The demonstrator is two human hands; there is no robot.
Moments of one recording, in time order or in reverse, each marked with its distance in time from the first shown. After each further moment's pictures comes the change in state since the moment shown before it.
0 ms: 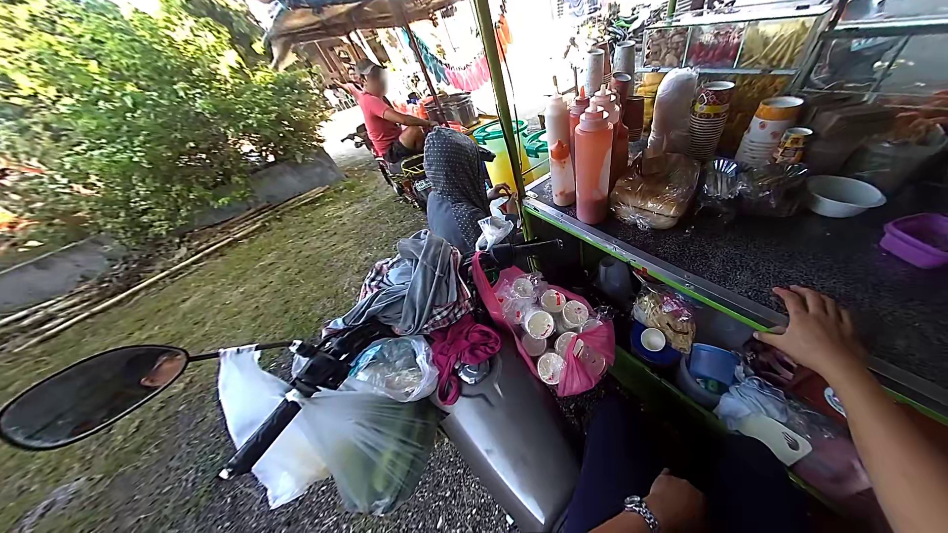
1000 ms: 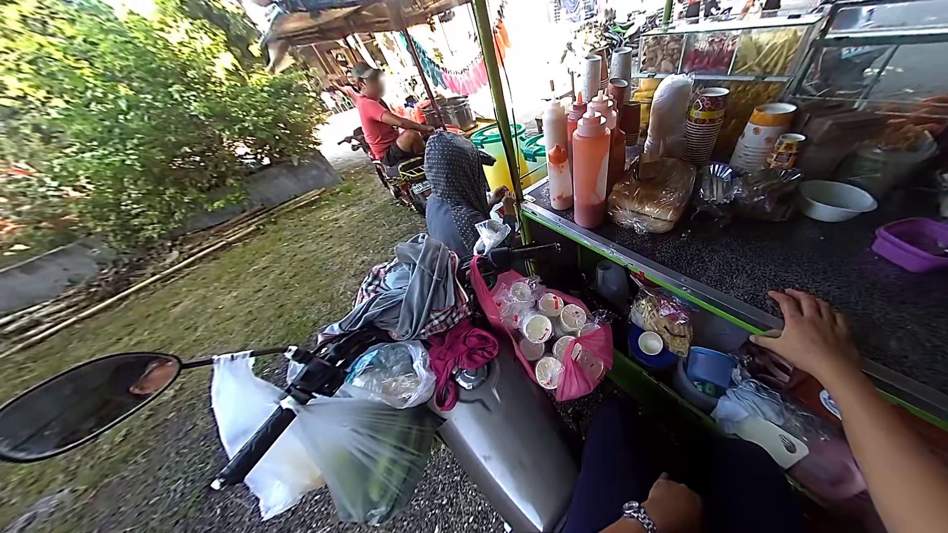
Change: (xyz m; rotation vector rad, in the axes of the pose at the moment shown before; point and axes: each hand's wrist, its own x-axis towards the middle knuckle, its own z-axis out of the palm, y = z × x) left_hand 0.000 0.000 0.000 -0.022 0.011 -0.008; right_hand 0.000 -0.002 -0.002 -0.003 -0.011 0.012
